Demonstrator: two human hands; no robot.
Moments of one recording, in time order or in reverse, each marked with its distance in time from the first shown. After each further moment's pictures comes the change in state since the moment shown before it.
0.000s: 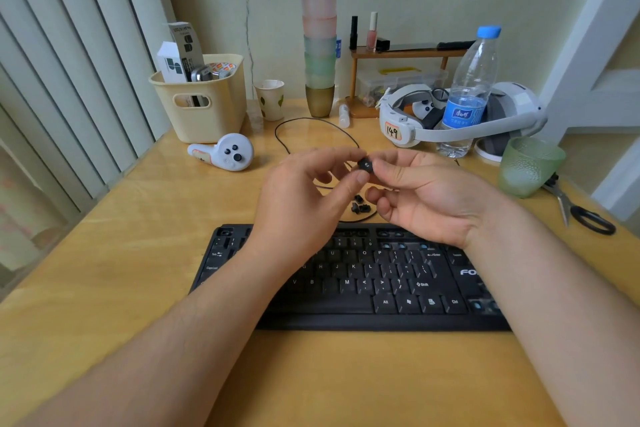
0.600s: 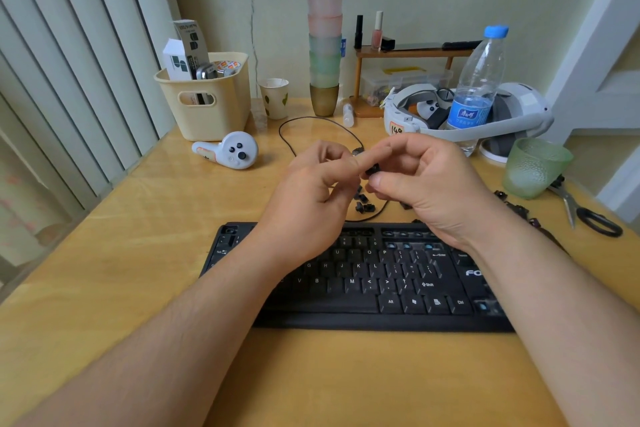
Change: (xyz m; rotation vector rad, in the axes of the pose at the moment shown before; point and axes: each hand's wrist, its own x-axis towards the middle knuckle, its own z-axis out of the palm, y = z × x) left_hand 0.002 -0.011 -0.002 -0.028 -0.195 0.065; right_hand -0.002 0.010 0.004 -0.423 0.132 -0.460
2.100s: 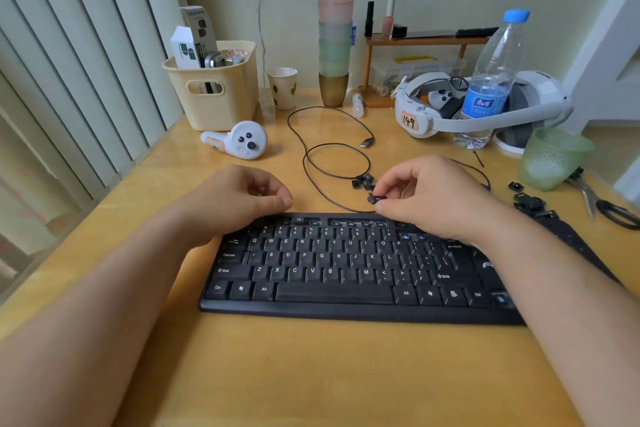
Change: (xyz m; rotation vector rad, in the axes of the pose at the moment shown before) left_hand -0.014 -0.065 -0.085 -0.007 -0.274 -0.632; right_hand 0.003 0.015 -0.003 -0.775 -0.084 0.149
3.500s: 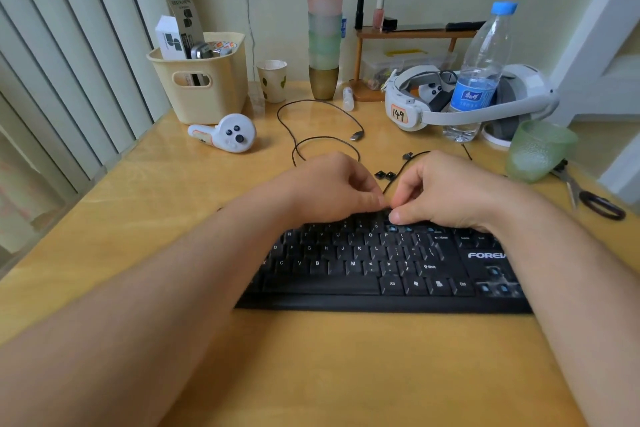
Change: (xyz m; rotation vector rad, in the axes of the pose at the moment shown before) left_hand 0.018 0.085 0.078 0.269 -0.190 0.173; right_hand -0.003 0.008 -0.020 -0.147 -0.148 0.159
